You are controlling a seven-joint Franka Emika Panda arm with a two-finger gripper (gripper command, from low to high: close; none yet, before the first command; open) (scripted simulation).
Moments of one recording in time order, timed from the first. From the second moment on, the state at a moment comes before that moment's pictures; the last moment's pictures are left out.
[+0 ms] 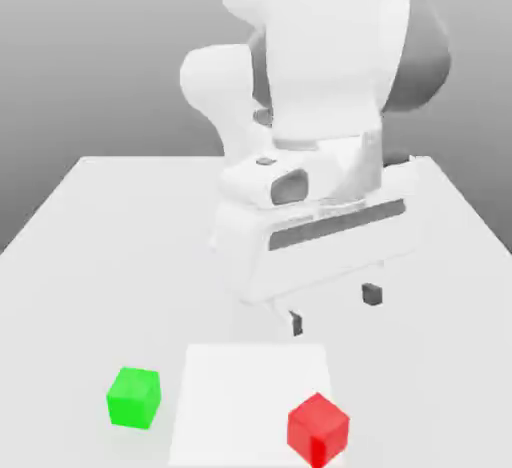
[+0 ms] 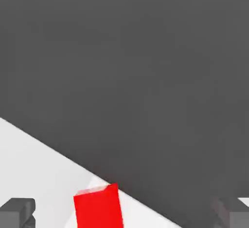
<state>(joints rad) 0.22 0.06 -0.07 -2.45 0.08 2.62 0.25</state>
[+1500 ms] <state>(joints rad) -0.15 0.21 -0.19 -2.59 0.12 2.80 -0.55</state>
